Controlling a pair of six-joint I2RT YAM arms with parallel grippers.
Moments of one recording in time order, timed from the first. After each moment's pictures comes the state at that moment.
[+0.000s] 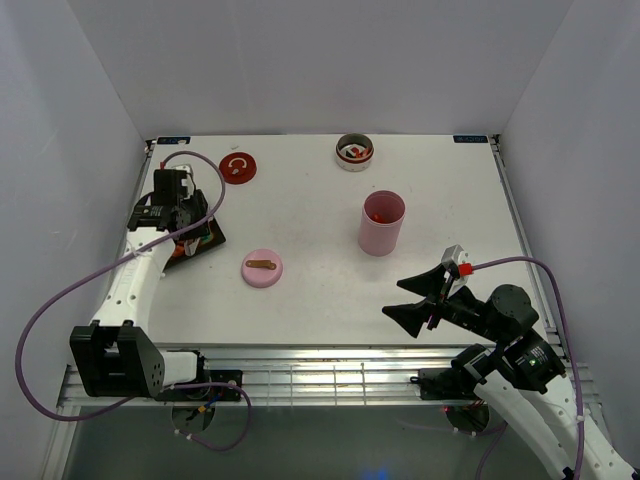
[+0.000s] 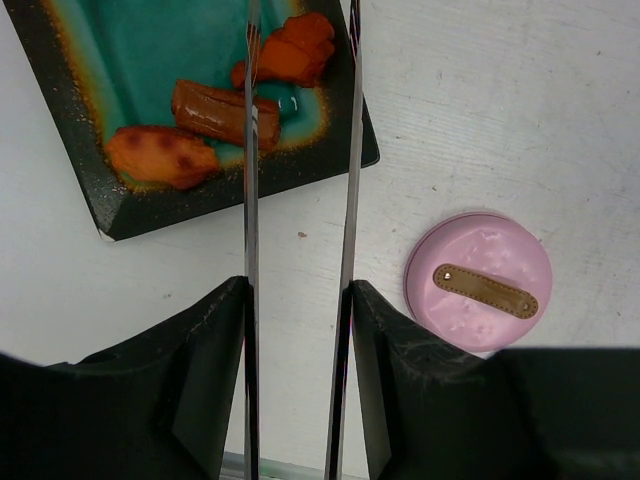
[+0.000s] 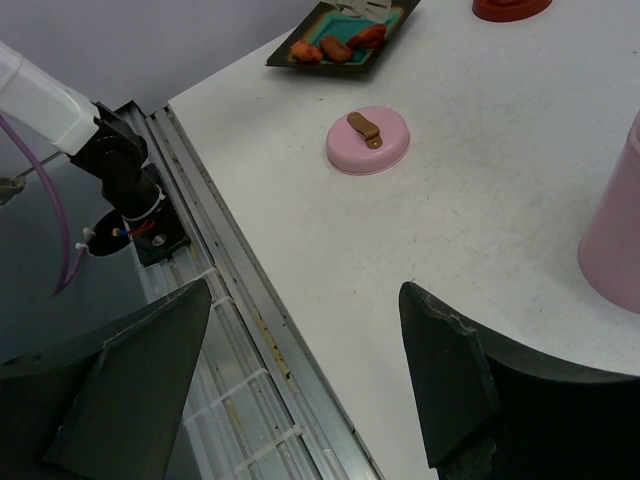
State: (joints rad) left arm -0.02 1.28 1.15 -0.75 -0.15 -0.17; right arm 0.61 0.20 0.50 -0.34 -0.50 0.24
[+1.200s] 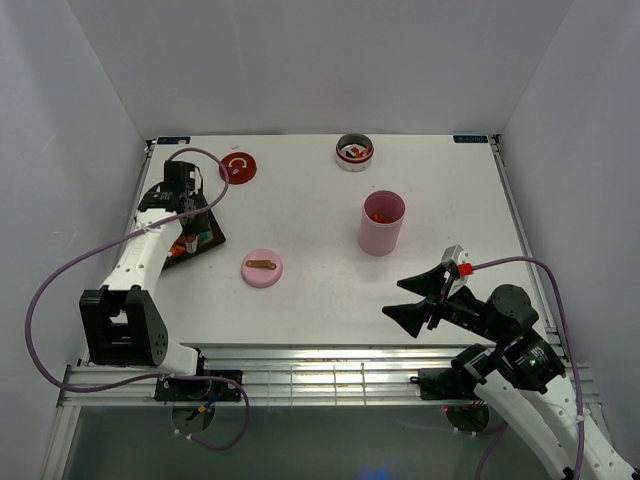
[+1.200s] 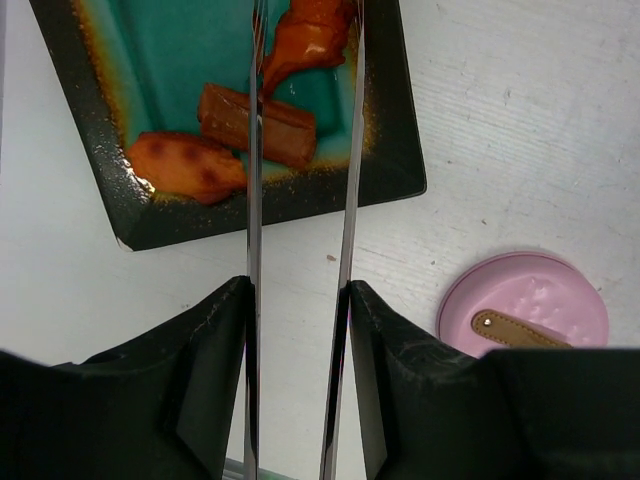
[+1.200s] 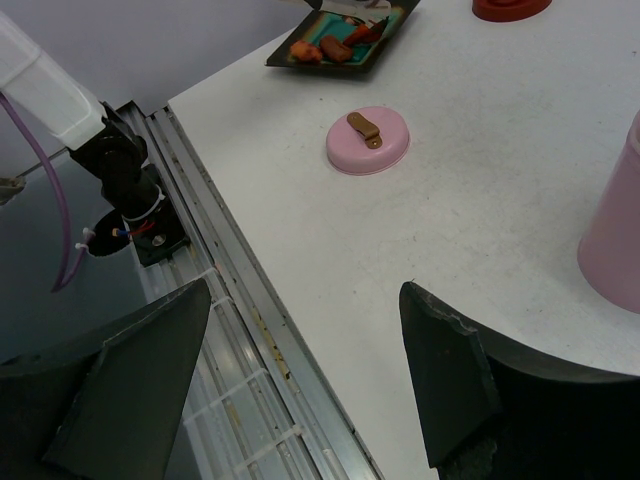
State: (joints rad) left arm -0.02 1.44 1.19 -0.75 -0.24 -0.19; right arm 0.61 0.20 0.50 -0.34 -0.50 0.24
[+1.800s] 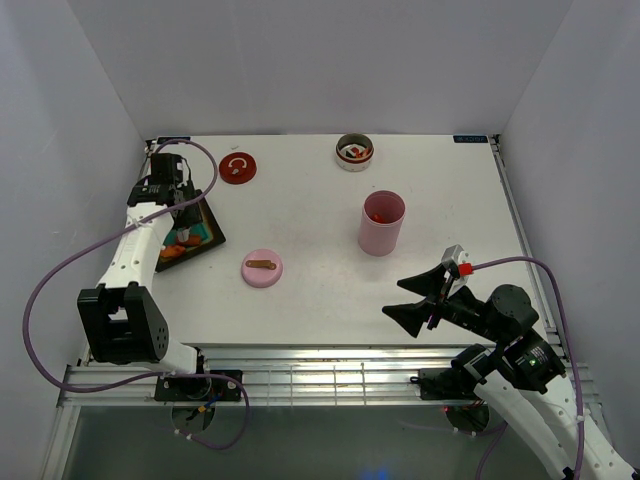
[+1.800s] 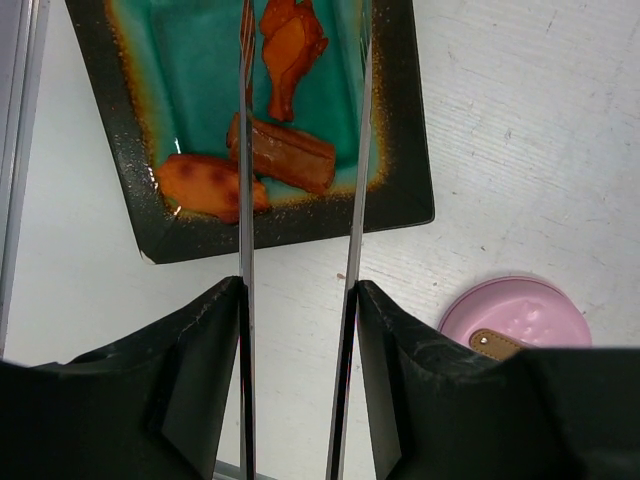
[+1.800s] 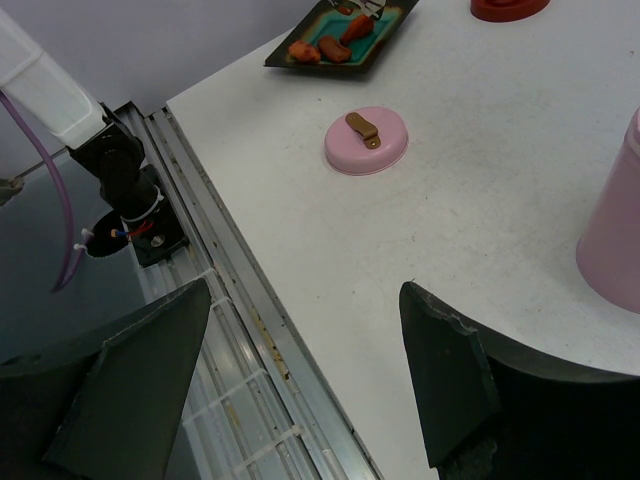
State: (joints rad) left arm 0.04 1.47 1.28 -0.77 -0.22 -0.18; right arm 0.61 0.20 0.50 -0.34 -0.49 0.24
